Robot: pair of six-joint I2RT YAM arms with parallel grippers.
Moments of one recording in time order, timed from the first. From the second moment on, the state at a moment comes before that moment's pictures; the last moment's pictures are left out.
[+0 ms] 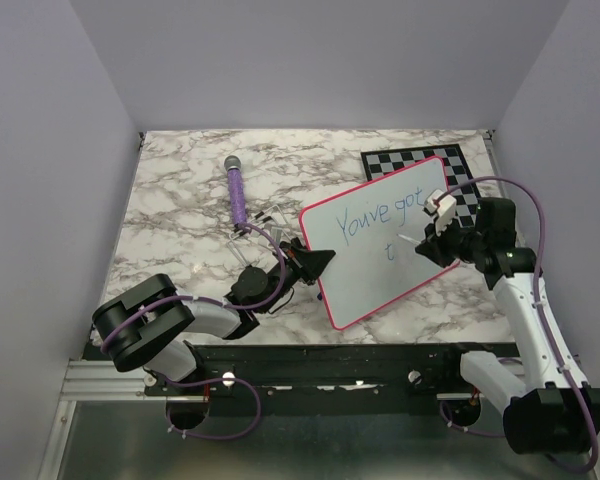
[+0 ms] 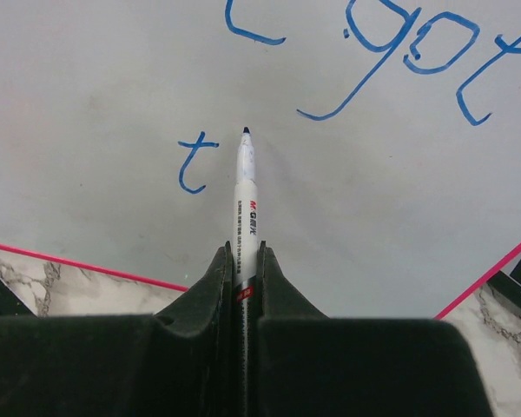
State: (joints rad) left arm -0.94 1.47 0.33 1.29 -0.16 -0.78; right arm -0.01 0.95 0.84 -0.66 -0.59 -0.59
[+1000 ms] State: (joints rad) left arm -0.94 1.47 0.33 1.29 -0.16 -0.78; right arm -0.01 1.02 0.82 -0.63 -0.59 -0.60
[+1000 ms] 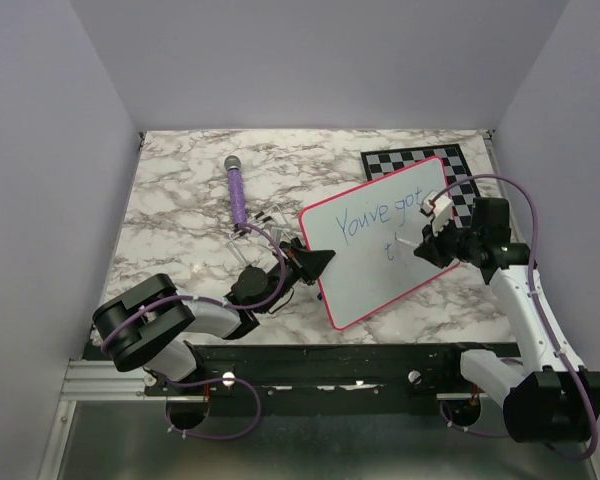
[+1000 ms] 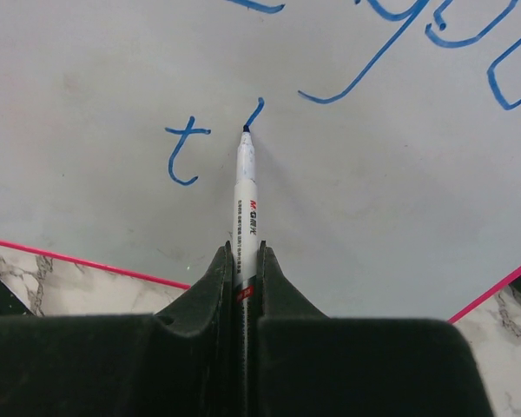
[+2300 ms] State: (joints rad) left arm -0.94 1.48 0.33 1.30 -0.16 -0.78; right arm -0.01 1.02 0.81 -0.74 -0.59 -0.63
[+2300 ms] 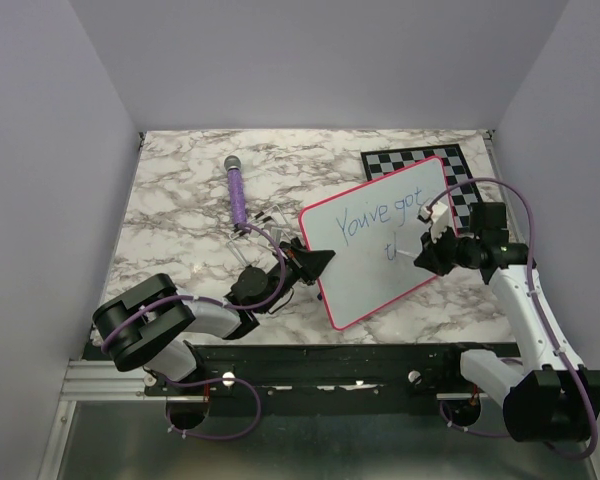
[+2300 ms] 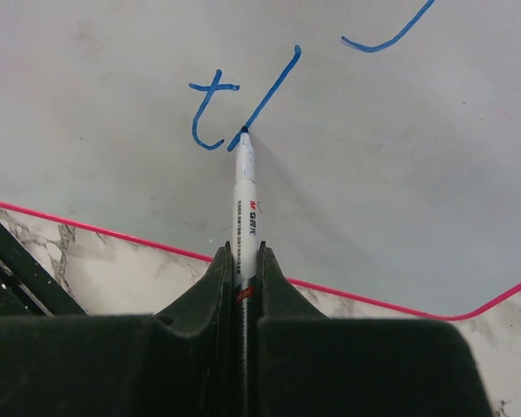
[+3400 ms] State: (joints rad) left arm -0.94 1.48 0.33 1.30 -0.16 -0.78; right arm -0.01 1.02 0.82 -0.66 -0.55 -0.56
